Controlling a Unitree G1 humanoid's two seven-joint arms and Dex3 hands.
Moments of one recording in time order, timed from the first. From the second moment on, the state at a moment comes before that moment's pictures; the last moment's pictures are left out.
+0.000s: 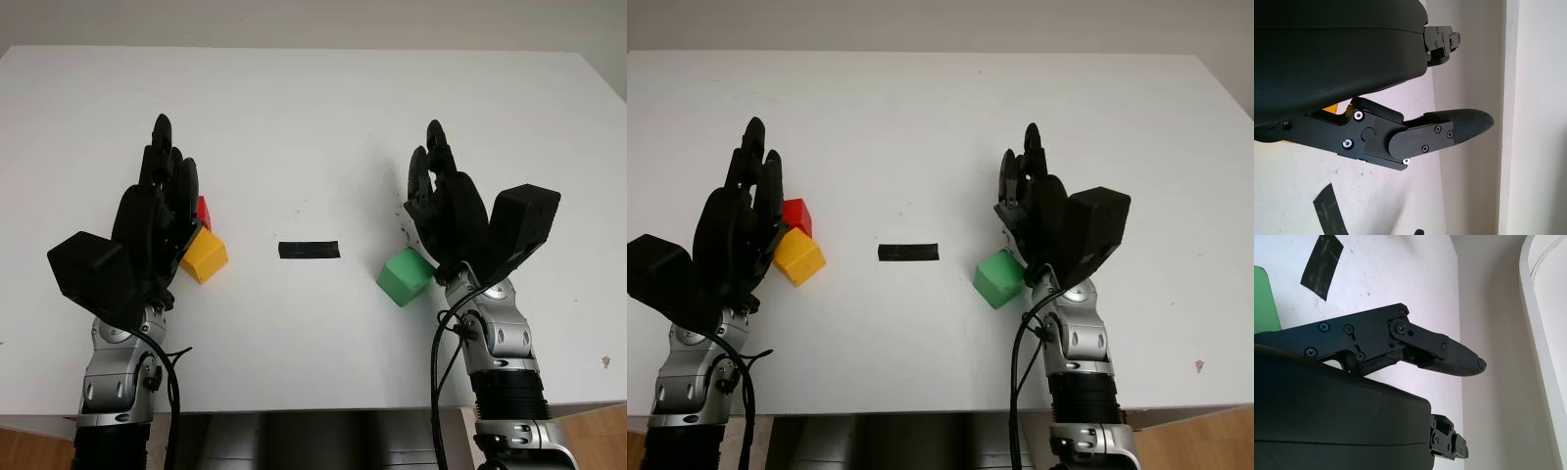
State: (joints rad) left arm -0.23 0.18 0.18 -0.08 -0.14 0.05 -0.09; right arm -0.44 -0.10 -0.13 0.20 0.19 0.15 0.13
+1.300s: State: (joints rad) left arm -0.52 0.85 0.11 0.25 0.35 -0.29 -0.25; right arm -0.56 -0.21 -0.19 0.22 0.29 0.25 0.28
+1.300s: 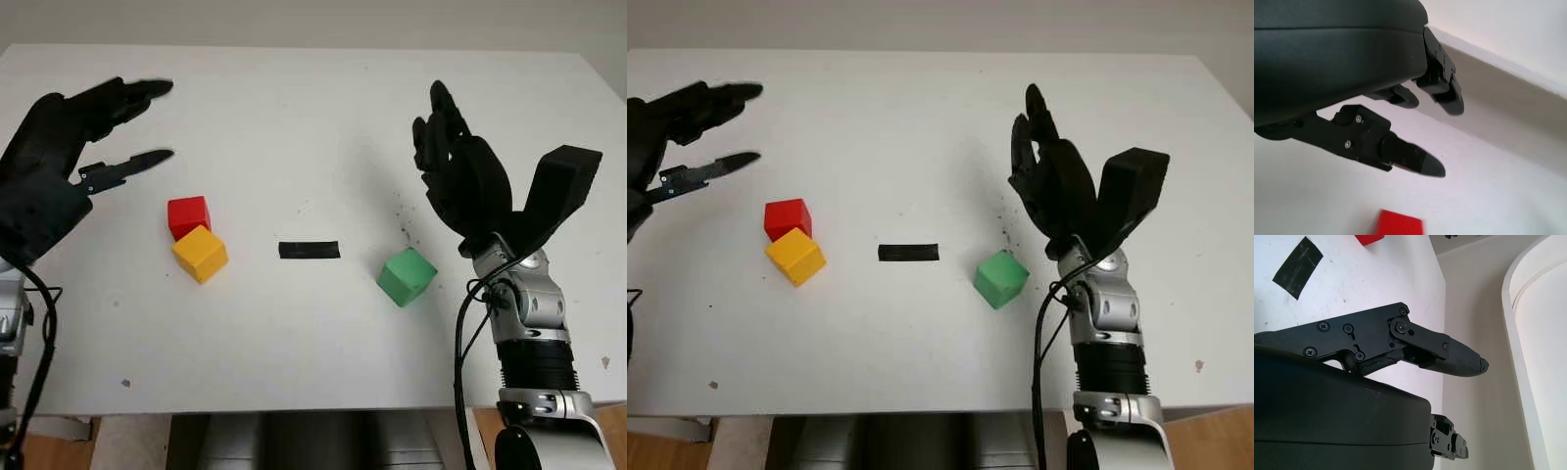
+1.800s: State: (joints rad) left arm -0.78 1.09 -0.27 0.46 1.17 -0.68 0.24; right arm -0.60 -0.24 -0.21 0.21 0.32 0.33 0.28
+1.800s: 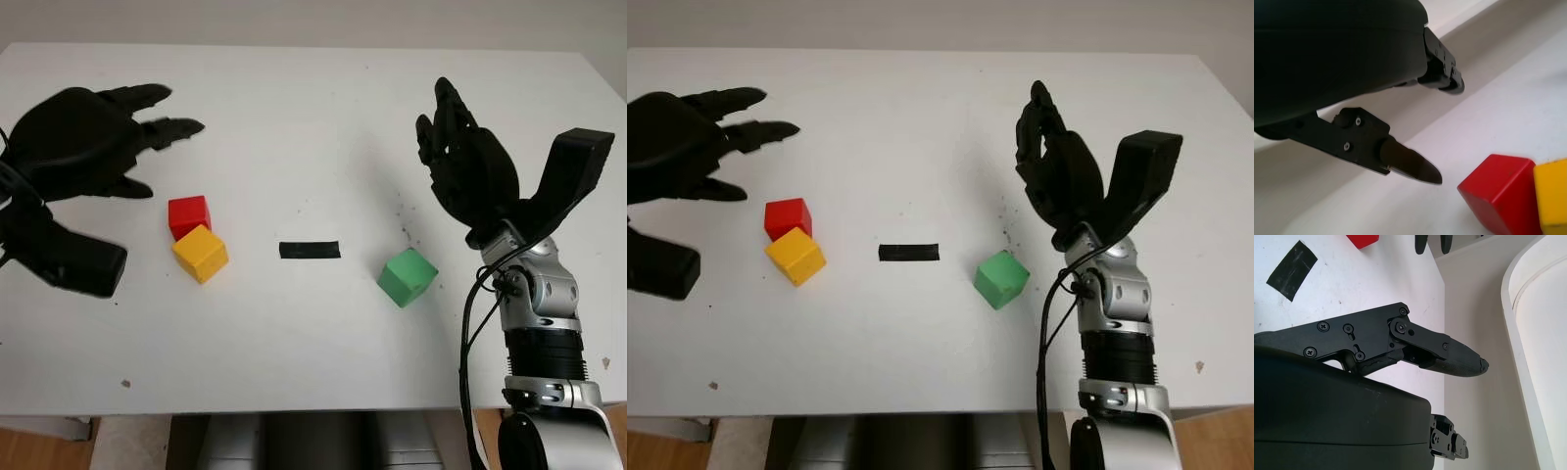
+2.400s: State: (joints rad) left arm -1.00 1.14 -0.54 0.62 1.44 -0.79 0.55; right arm -0.58 -0.21 -0.18 0.20 0.29 0.29 0.27
